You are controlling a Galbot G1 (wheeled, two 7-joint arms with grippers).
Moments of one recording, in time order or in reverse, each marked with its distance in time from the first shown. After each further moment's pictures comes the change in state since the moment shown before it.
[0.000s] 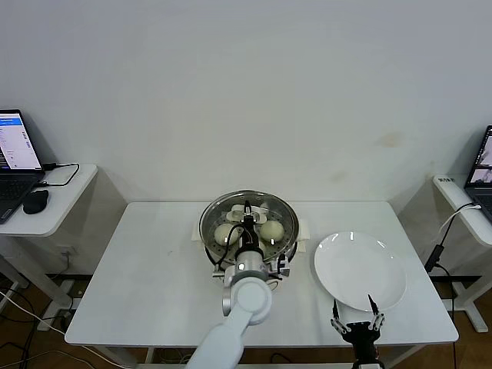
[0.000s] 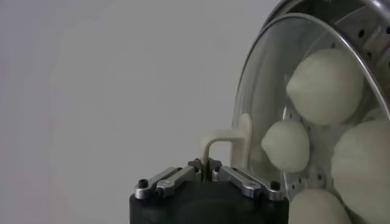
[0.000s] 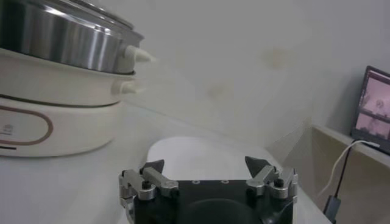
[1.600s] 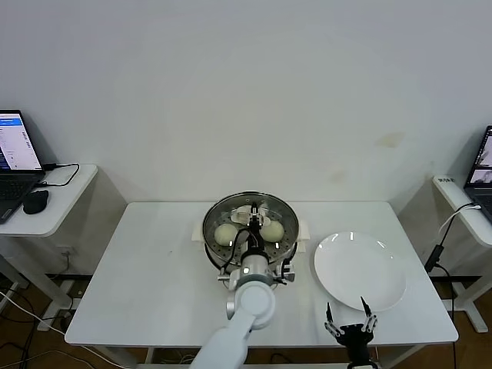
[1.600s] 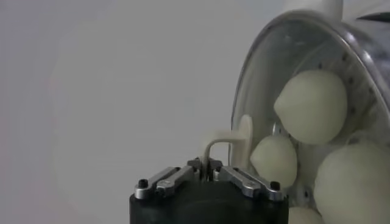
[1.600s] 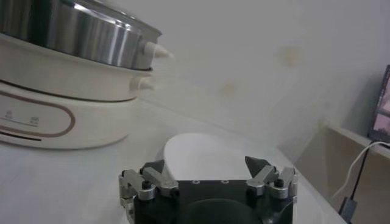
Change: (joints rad) left arm 0.010 0.000 0.026 0.009 -0.060 0.000 -0.042; right arm -0.002 0.001 -0.024 -0.015 -0.024 0.002 -0.006
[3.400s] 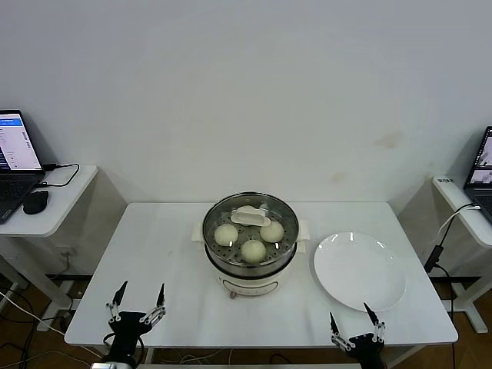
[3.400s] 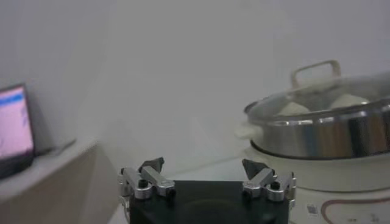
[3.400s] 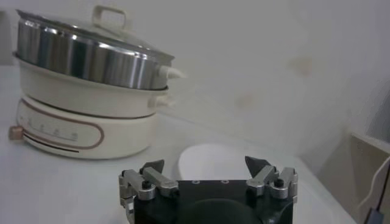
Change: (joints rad) left arm 0.840 0.357 -0.634 -0.414 -1.751 -0.737 -0.407; right arm -0.139 -0.182 -0.002 0.107 0.224 0.050 -0.087
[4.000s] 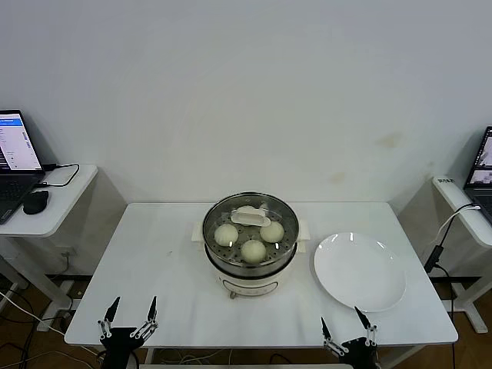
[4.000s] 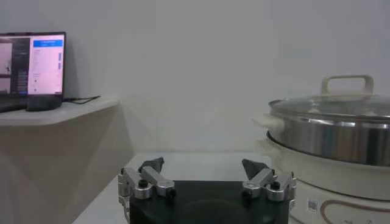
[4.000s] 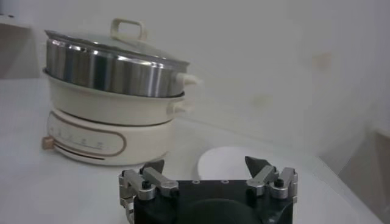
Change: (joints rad) left arm 0.080 0.001 -0.034 0.012 -0.129 -0.061 0.034; right arm -0.038 -0.027 -0.039 0.041 0.053 -0.027 -0.021
